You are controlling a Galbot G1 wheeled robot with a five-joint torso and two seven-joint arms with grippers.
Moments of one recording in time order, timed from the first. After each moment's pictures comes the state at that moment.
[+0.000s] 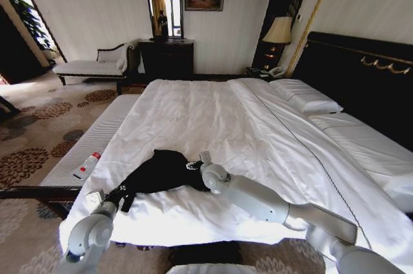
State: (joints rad) left arm 1.55 -1.22 -0.73 -2.16 -0.71 0.62 -0.41; right arm -0.41 1.14 -0.63 1.61 1.19 -0.56 0.86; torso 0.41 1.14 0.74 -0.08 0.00
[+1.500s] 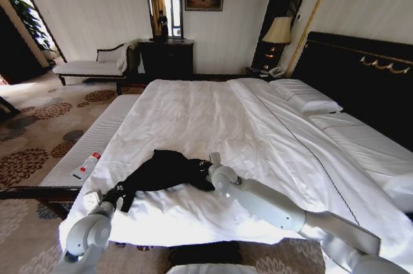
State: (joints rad) left arm 1.55 -1.22 -0.74 -2.15 -0.69 0.61 -0.42; right arm -0.48 1.03 -0.55 1.72 1.18 -0.47 0.77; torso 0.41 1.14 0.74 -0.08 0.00
